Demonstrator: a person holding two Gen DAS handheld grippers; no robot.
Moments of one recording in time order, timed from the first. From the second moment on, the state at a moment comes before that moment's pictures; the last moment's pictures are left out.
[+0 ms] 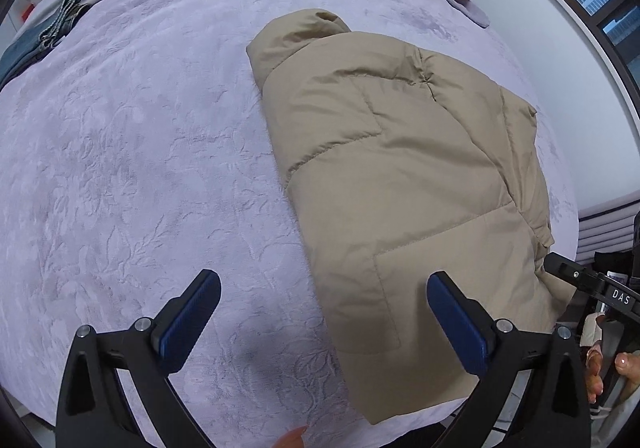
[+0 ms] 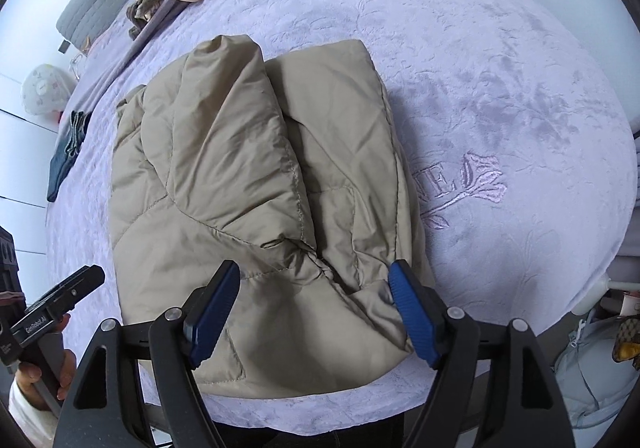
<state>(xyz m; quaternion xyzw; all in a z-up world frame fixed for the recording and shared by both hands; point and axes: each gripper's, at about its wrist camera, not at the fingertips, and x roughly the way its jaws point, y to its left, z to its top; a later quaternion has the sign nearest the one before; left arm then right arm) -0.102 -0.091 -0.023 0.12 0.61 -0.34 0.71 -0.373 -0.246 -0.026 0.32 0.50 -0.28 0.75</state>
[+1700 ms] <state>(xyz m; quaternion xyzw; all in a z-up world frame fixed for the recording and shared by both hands) -0.064 -0.162 -0.066 0.06 0.67 -0.30 0.68 -0.319 -0.409 -0.130 0.51 0.51 -0.08 0.69</state>
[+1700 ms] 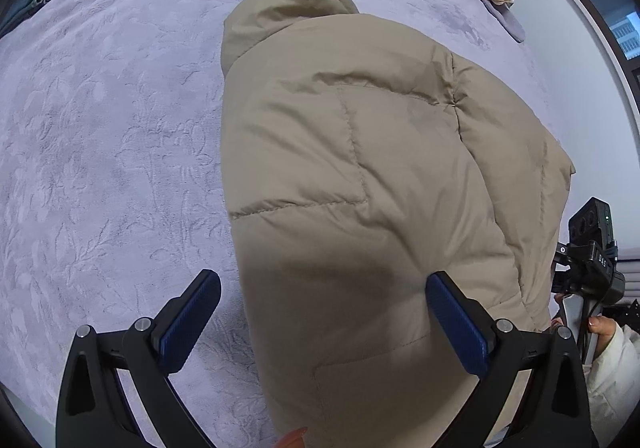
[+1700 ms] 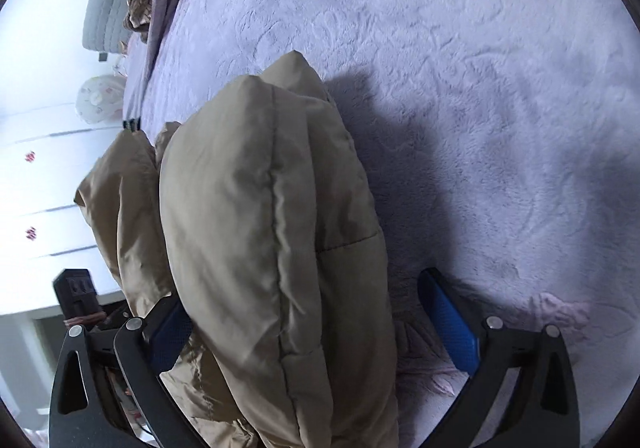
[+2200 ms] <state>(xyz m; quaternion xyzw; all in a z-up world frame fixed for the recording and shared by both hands) -0.052 -0.167 -0.087 0.01 0.69 -0.33 0.64 -0.268 -0.367 -0.090 0.39 0.55 0.01 0.74</state>
